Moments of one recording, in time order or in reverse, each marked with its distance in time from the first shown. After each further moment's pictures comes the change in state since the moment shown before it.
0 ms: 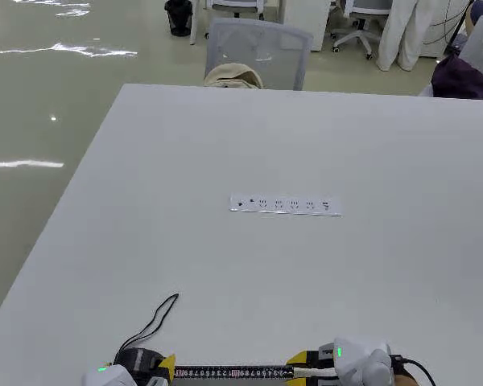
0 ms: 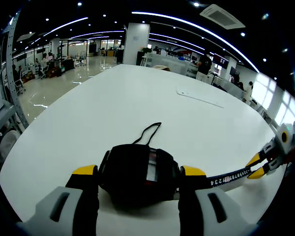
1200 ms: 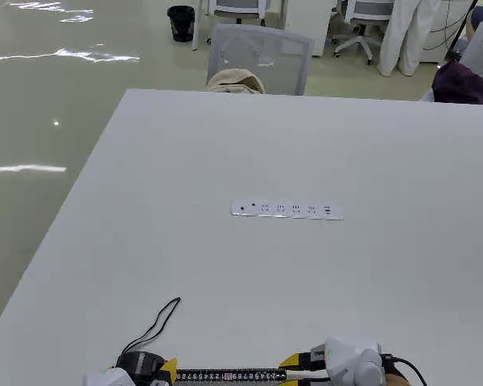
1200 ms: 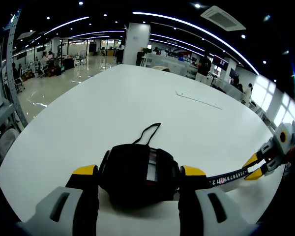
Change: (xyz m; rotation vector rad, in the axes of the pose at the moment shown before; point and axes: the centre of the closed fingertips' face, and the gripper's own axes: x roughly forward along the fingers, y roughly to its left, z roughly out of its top) left arm -0.001 0.001 0.001 -0.013 -0.002 -0.011; right arm 0.011 0.002 0.015 -0.014 -0.007 0.025
